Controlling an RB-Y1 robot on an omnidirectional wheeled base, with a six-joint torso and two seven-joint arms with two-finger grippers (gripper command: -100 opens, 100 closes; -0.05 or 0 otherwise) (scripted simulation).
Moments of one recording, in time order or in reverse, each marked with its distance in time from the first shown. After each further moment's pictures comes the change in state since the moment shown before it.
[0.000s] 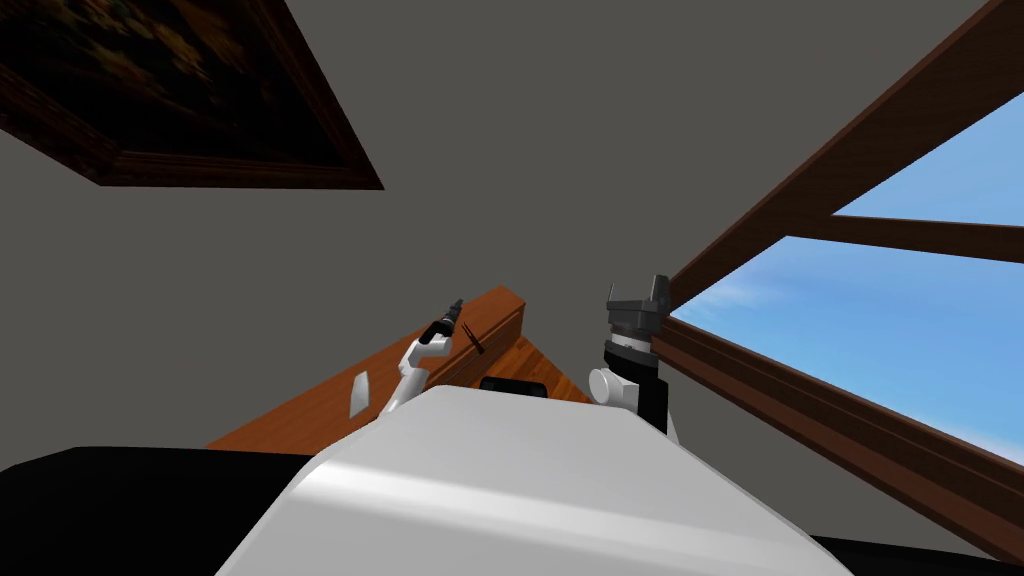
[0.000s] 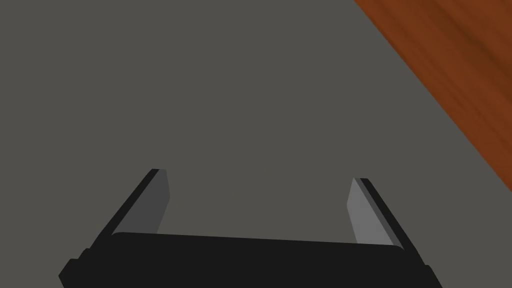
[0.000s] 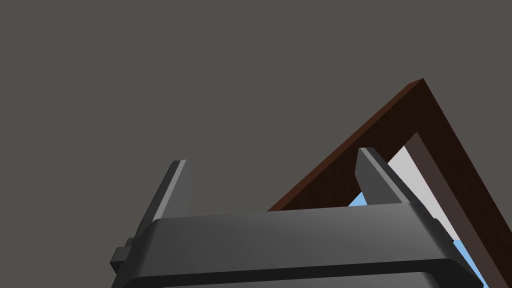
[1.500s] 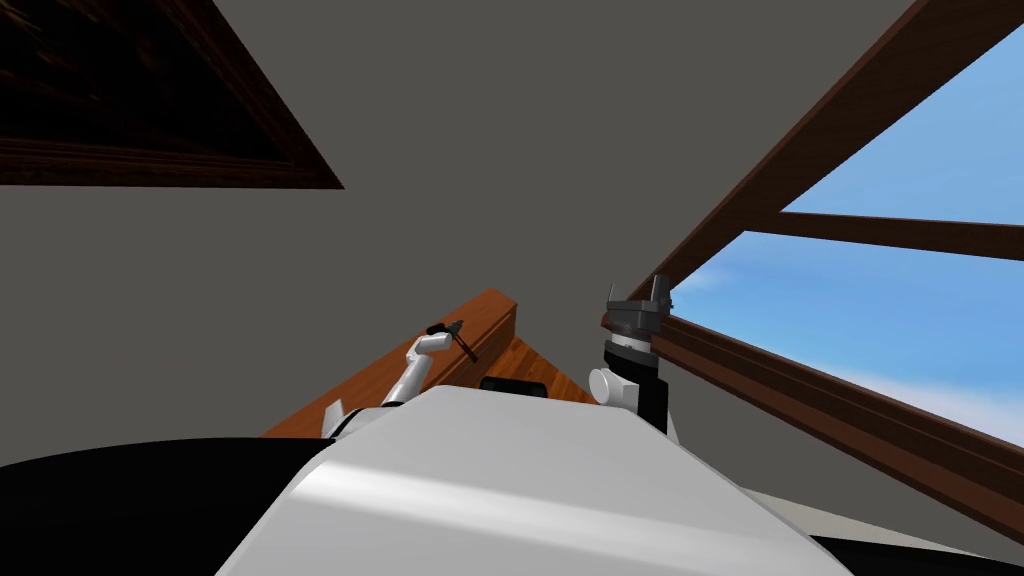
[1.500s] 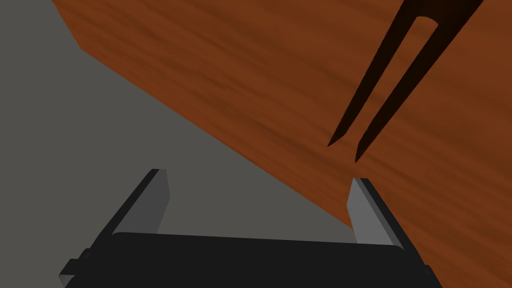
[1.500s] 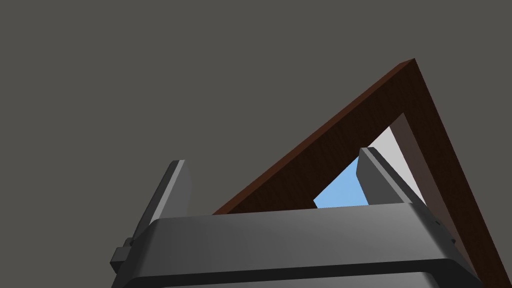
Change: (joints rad) left arm -0.195 0.051 0.043 0.435 0.072 0.311 -0.188; right arm 0.000 0.000 0.000 0.000 0.000 0.000 0.000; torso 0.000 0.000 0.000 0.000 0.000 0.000
